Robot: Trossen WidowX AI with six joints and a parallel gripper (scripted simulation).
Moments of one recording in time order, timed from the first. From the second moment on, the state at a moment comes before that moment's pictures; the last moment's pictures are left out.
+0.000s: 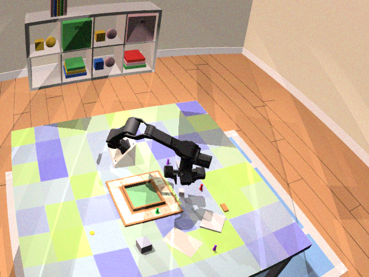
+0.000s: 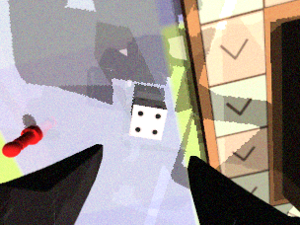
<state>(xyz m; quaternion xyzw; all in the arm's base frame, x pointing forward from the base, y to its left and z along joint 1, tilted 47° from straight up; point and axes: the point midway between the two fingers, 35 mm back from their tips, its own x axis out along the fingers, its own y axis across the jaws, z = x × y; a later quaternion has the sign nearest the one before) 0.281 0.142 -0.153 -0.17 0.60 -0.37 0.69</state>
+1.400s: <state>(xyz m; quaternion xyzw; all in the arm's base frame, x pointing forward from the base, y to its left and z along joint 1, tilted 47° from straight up) 0.293 0.109 -0.180 -0.16 0.59 -0.38 0.69</state>
